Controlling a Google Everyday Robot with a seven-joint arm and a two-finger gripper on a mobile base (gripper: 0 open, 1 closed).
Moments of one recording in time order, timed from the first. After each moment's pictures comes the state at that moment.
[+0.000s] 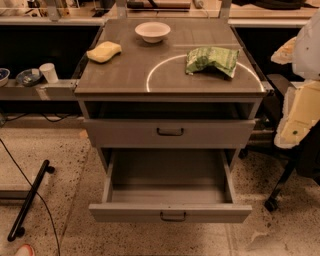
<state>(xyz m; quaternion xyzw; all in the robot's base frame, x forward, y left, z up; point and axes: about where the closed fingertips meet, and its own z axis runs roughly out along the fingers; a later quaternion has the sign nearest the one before) 0.438 -0.217 0.977 -0.60 0.78 -0.03 0.16</state>
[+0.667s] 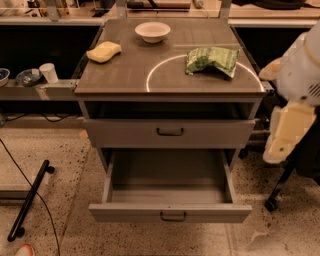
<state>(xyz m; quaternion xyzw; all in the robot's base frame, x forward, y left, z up) 0.439 -0.207 0.942 -0.62 0.77 -0.03 0.16</state>
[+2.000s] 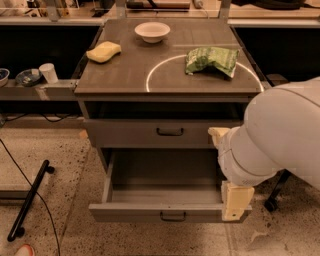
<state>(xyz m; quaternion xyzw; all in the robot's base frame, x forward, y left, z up) 0.395 -0.135 0.816 -0.71 0.68 -0.08 0.16</state>
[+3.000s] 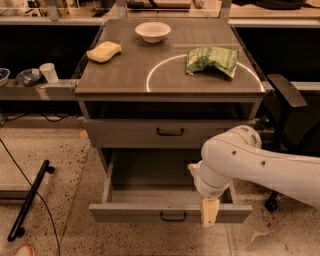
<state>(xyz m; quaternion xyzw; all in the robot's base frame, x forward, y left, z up) 0.445 -0.123 0.603 -0.75 0.66 0.01 0.09</state>
